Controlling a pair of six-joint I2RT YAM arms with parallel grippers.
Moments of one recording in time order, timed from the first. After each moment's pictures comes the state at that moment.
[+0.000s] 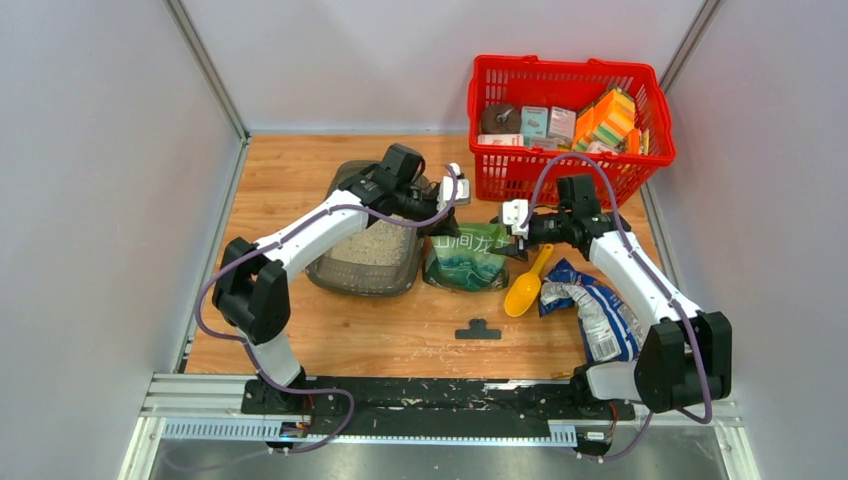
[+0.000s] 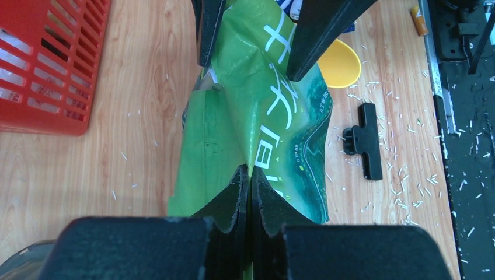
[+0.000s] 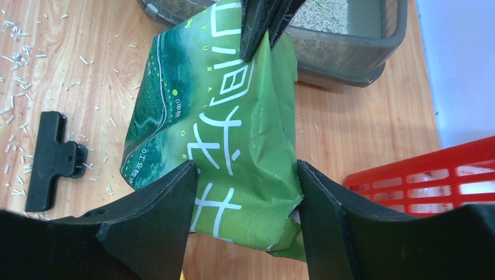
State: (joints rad) left arm -0.63 1.74 1.47 -0.50 0.81 0.63; right arm 0.20 1.32 1.00 -0.53 -0.97 -1.21
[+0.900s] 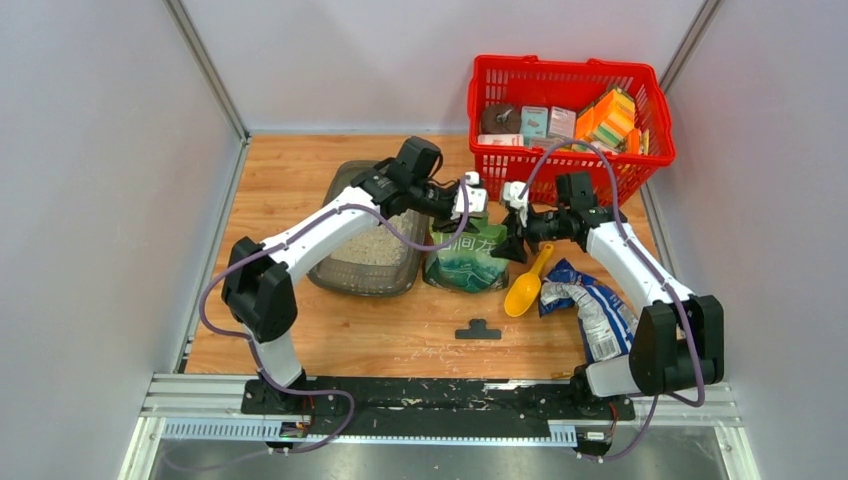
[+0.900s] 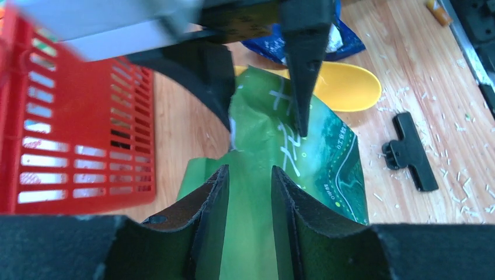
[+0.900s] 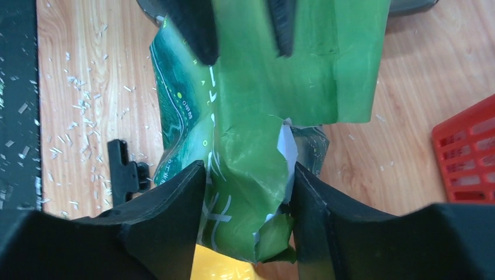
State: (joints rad) left arm -0.70 1.76 1.59 -0.49 0.82 0.83; right arm 0.19 1.40 1.04 -0.58 -0.97 -0.88
